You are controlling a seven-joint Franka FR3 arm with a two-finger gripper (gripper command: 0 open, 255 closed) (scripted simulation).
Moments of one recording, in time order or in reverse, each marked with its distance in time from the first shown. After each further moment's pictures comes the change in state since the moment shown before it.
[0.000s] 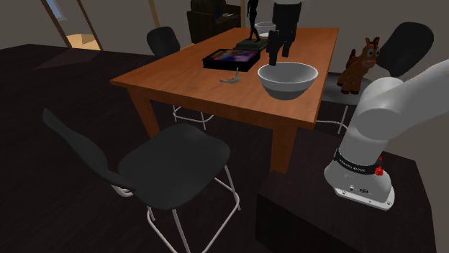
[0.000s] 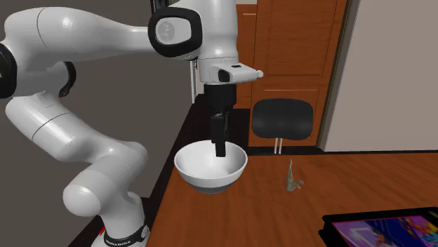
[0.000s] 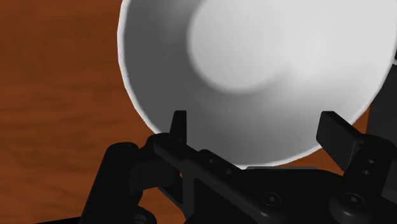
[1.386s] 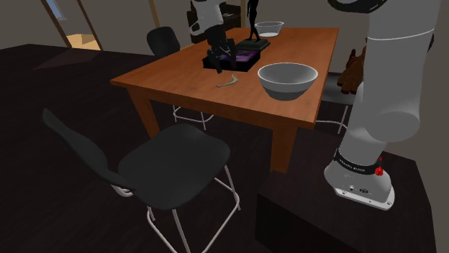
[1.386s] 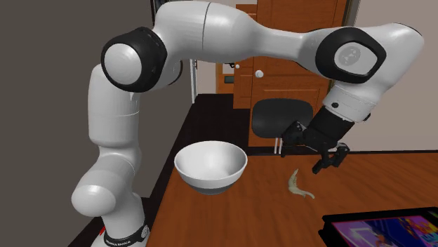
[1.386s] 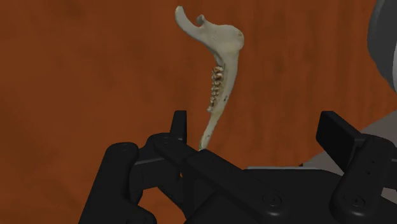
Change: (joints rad) arm 0.264 1.035 -0.298 0.886 0.123 -0.321 -1.479
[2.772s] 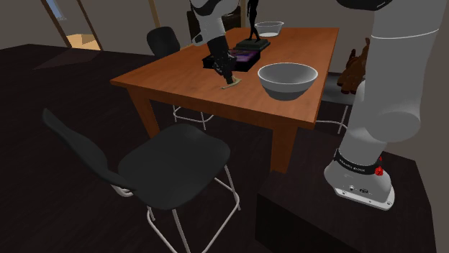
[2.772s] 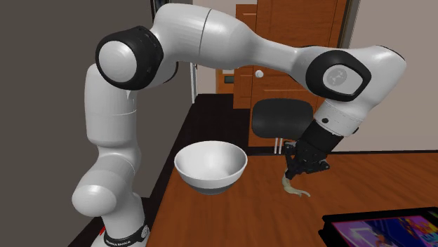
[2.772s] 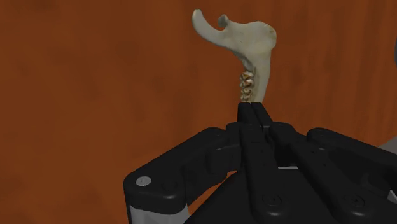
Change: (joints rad) arm 0.012 -0.036 0.008 -0.140 -0.008 0.099 -0.022
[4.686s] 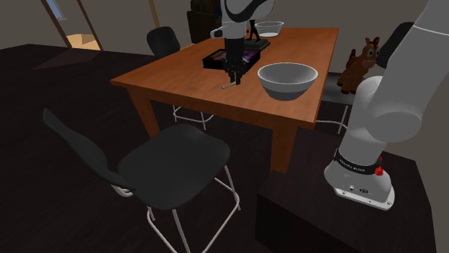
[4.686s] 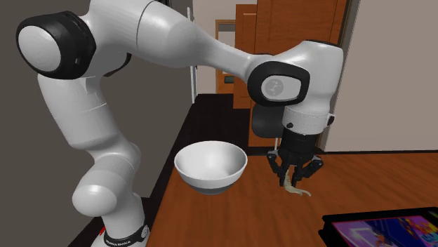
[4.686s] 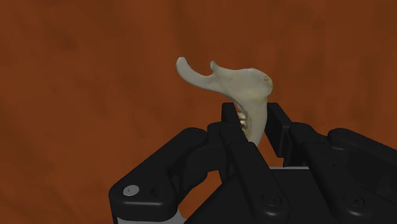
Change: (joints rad) arm 0.007 -0.365 0.002 -0.473 -0.097 0.495 -0.004
